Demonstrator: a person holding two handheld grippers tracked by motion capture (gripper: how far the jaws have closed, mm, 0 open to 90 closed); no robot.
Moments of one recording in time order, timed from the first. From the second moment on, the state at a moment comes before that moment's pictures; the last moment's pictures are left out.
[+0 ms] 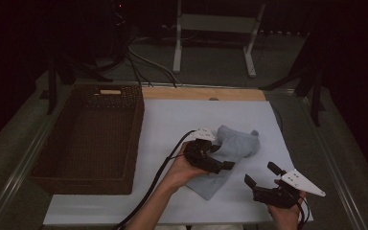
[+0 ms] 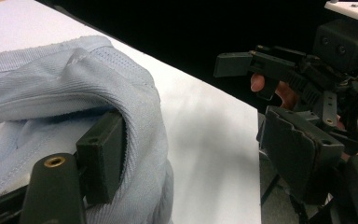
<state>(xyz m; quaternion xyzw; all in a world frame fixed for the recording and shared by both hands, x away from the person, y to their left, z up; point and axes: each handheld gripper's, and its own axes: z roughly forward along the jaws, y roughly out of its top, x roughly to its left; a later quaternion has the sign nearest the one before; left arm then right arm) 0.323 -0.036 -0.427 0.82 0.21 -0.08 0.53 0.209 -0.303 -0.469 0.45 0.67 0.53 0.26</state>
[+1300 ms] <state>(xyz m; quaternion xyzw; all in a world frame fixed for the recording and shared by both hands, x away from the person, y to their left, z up) 0.322 -0.052 -0.423 0.82 0.19 -0.10 0.53 0.233 -0.249 -0.479 0.43 0.71 0.51 0.23</state>
